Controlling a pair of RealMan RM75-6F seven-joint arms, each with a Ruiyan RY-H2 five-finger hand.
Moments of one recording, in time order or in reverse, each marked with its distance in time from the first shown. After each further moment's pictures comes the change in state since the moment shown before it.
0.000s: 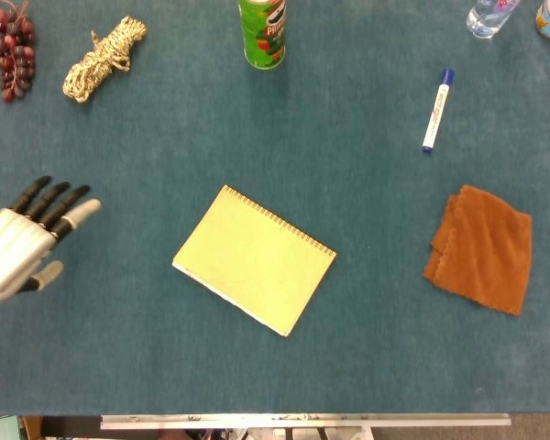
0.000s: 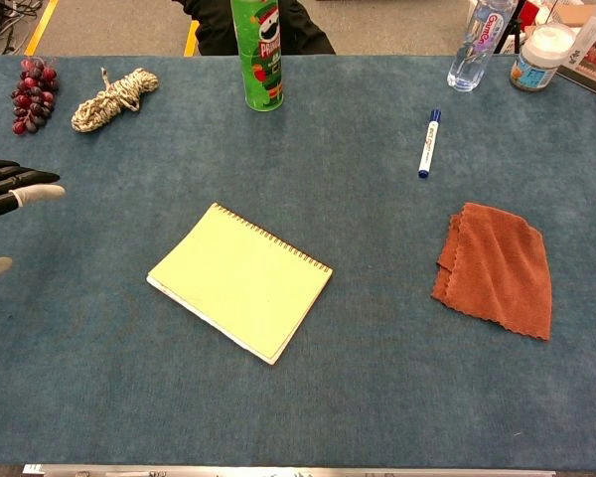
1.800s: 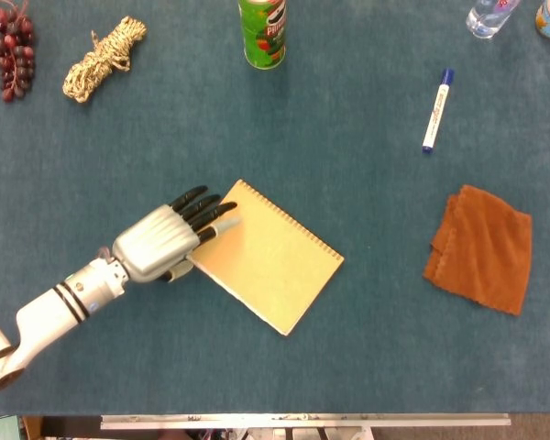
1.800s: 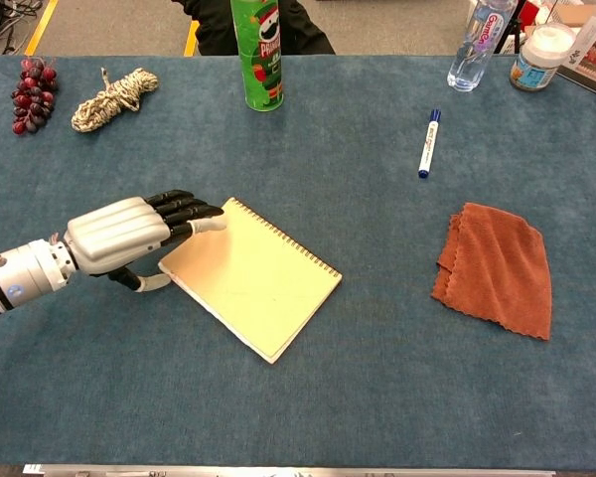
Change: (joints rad) left arm -0.262 -0.372 0.022 0.125 -0.032 -0.156 0.010; right arm -0.052 -0.007 -0.010 0.054 0.038 0.030 0.081
